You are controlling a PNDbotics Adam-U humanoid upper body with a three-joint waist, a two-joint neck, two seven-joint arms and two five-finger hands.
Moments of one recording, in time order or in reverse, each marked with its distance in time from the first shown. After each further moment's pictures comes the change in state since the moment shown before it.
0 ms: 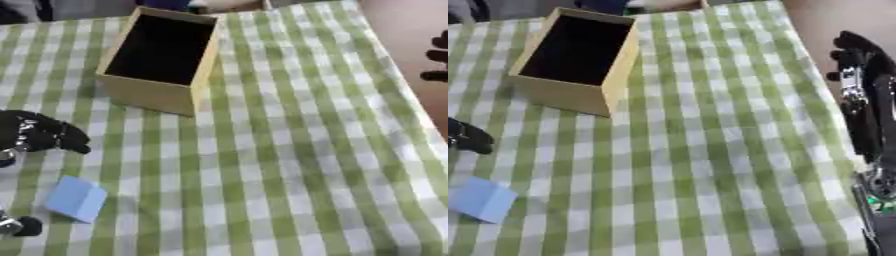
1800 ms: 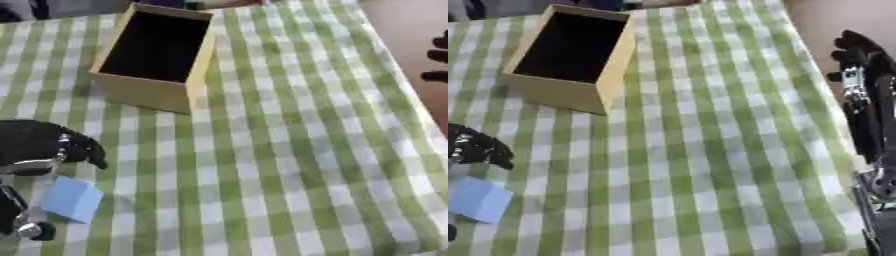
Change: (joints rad) left arm -0.079 -0.044 -0.120 0.000 -0.157 0.125 -0.131; right arm 0.000 0.014 0.003 0.000 -0.005 0.004 0.005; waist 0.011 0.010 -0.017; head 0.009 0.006
